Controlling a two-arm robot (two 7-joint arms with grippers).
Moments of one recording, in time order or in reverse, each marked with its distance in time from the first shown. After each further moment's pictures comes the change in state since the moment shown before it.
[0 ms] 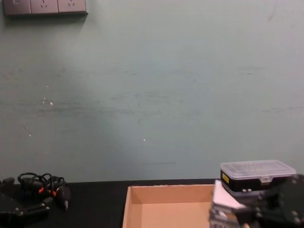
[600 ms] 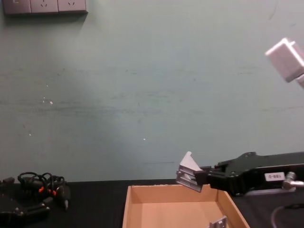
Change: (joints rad) left arm 0.000 0.000 0.000 0.000 0.000 0.000 0.000; right arm 0.188 -0.224 -0.050 0.241 0.015 0.059 -0.076
